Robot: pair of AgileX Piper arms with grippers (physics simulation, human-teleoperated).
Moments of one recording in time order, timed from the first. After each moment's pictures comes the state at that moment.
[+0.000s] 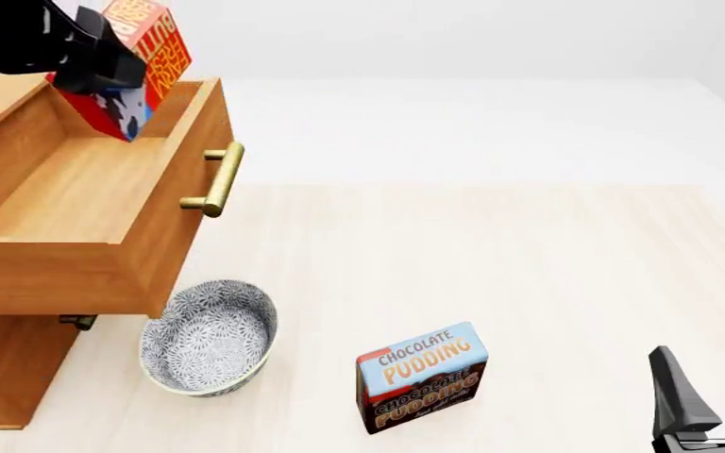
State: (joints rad) left arm -0.27 1.32 -1.81 1.22 0.18; right arm 0.00 0.00 0.00 0.00 0.00
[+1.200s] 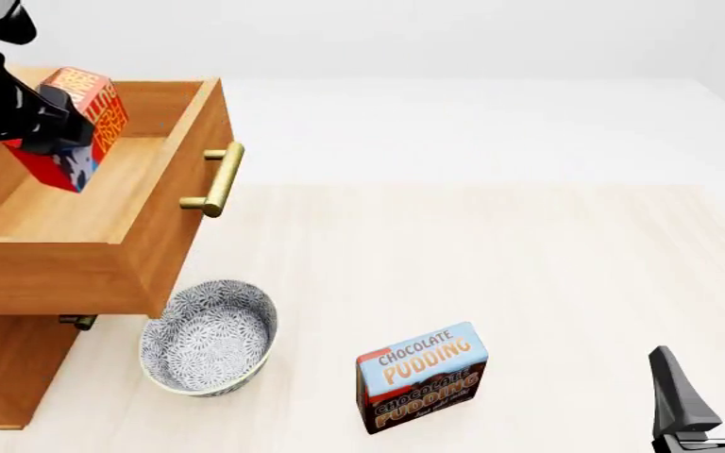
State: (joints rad) left arm -0.04 1.27 -1.53 1.08 0.24; right arm 0.00 0.00 0.00 0.00 0.00
